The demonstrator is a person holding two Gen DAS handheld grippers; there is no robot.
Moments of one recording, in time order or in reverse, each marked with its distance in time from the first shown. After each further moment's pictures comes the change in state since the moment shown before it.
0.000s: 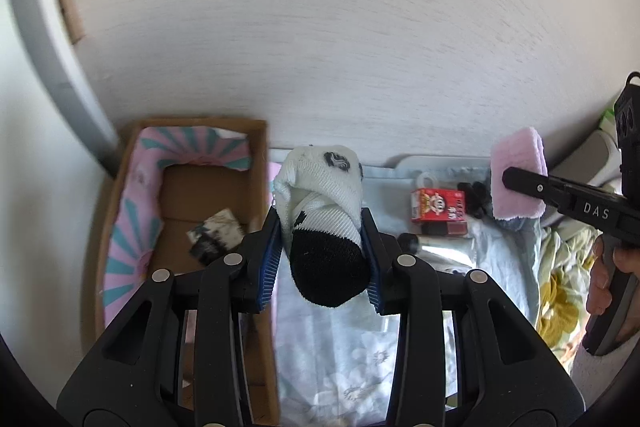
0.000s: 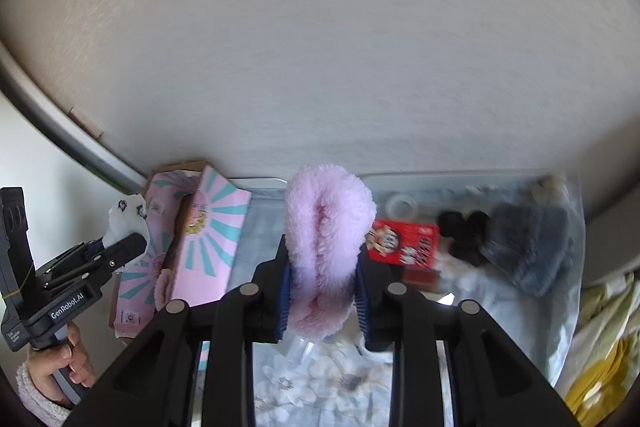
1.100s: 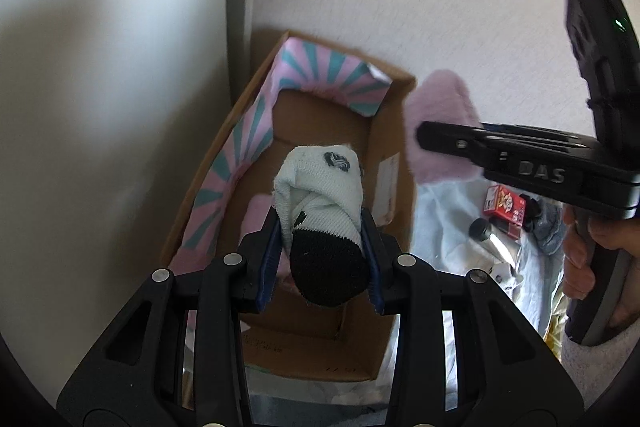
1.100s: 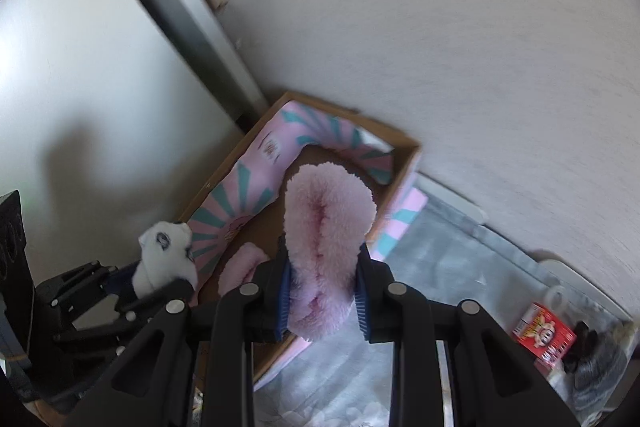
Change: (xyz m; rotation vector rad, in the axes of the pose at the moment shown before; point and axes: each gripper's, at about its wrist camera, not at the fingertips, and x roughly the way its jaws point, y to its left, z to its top) left arm -0.011 0.115 -0.064 -0.303 0.063 0.116; right arm 0.120 0.204 0.012 -0.454 0.217 0.161
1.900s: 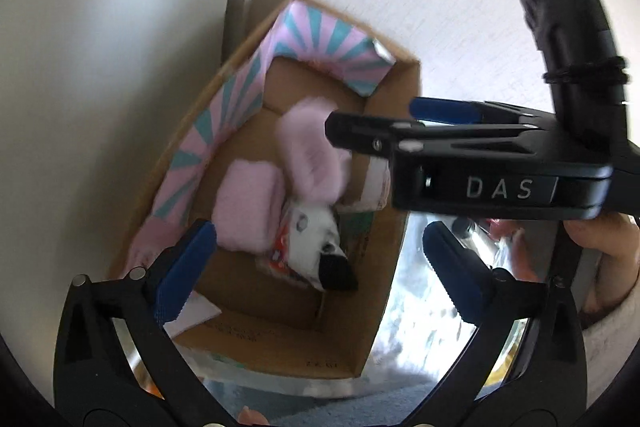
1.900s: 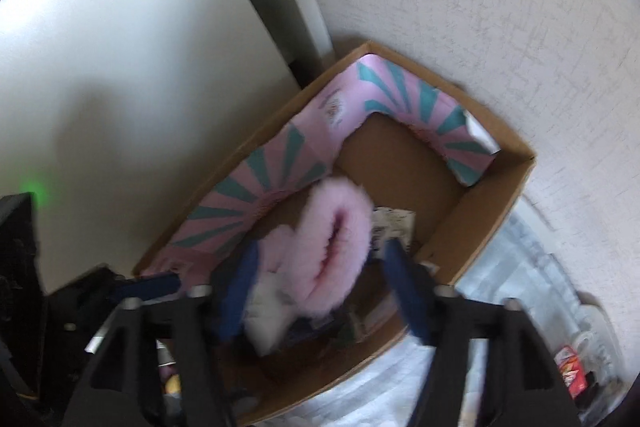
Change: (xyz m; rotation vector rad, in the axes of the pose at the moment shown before) left arm 0.019 0.009 -0.005 -0.089 0.048 -0.090; right arm 0.059 0.042 0.014 -0.165 0.147 0.059
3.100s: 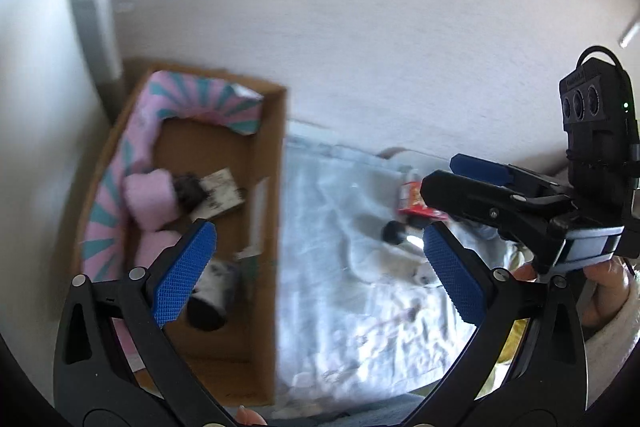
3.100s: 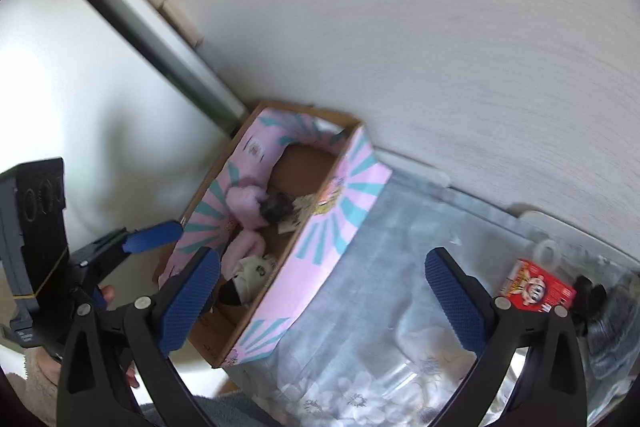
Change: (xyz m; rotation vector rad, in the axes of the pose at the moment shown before) left arm -0.009 -0.100 0.020 0.259 -0.039 -0.164; right arm -0.116 -0.088 -0.099 0.309 -0.264 0.027
